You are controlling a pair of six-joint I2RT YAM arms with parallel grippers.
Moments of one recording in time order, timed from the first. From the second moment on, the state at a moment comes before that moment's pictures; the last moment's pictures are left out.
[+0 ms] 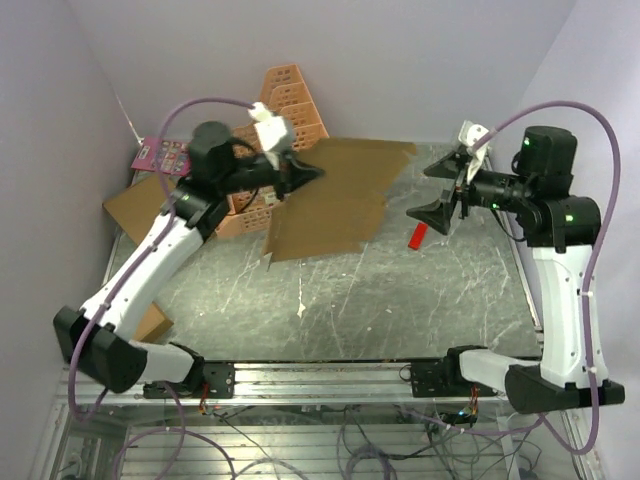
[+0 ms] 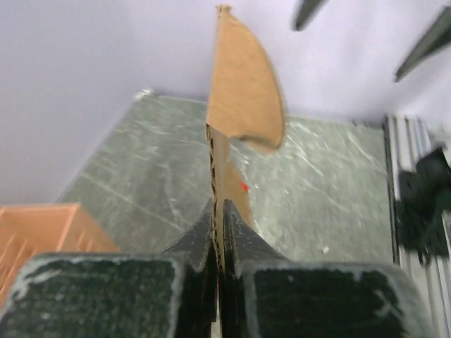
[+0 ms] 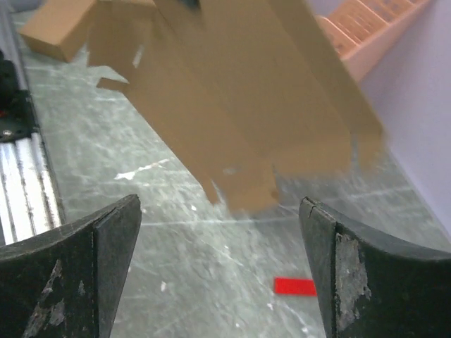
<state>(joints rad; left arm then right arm) -0.56 1.38 1.45 -0.16 0.78 0.17 0.12 1.21 1.74 -1.05 -0.94 -0.62</state>
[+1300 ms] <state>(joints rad) -0.35 1.06 0.89 1.01 0.43 -0.96 -0.04 1.14 0.62 1.21 -1.16 1.19</state>
